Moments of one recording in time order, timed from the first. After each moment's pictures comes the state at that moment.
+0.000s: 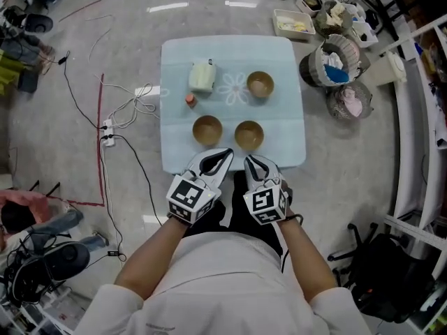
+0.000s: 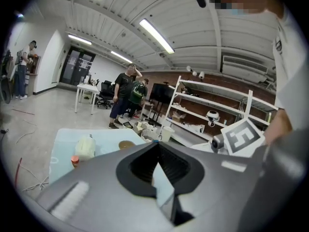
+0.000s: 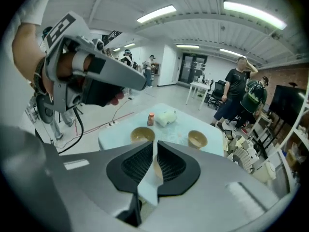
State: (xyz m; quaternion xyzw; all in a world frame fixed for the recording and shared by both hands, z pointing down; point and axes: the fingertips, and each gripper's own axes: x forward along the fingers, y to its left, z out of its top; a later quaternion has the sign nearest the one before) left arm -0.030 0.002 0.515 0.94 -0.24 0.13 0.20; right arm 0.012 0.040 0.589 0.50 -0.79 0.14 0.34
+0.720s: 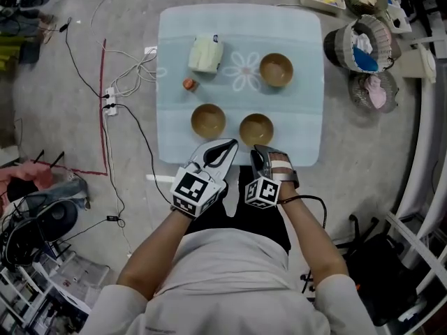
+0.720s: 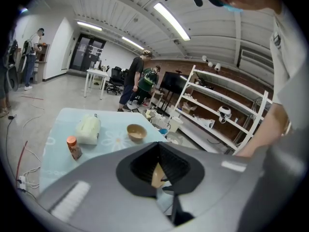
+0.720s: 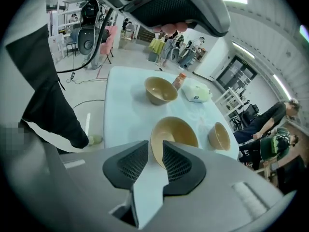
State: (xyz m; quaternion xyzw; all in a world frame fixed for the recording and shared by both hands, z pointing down) left arm -0.004 -0.035 0.598 0.91 -0.27 0.18 0.26; right arm 0.039 0.036 0.750 0.31 -0.78 -0.02 0.55
